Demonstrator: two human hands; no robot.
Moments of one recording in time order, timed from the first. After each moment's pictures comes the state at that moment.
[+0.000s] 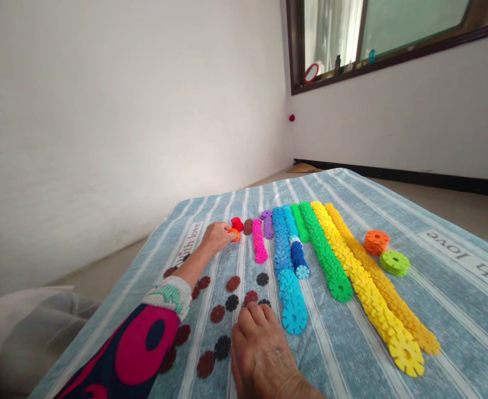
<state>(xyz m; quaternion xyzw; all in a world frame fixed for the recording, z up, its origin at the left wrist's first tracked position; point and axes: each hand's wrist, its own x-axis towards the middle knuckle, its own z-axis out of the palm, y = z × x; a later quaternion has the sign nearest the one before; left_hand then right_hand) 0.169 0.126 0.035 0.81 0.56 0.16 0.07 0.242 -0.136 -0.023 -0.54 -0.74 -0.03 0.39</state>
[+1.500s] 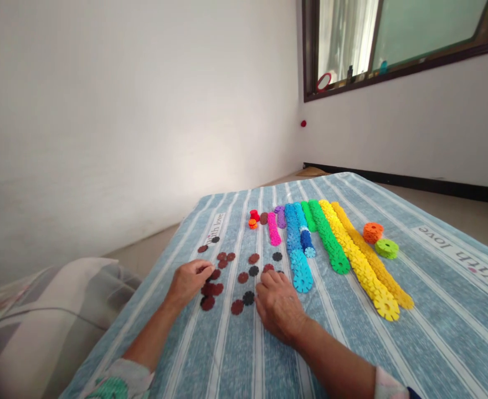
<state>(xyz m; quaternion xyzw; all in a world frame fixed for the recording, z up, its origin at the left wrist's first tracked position) 0.030 -0.024 0.034 0.76 0.56 0.27 0.15 0.246 -0.146 -0.014 -0.56 -0.77 -0.04 0.30</state>
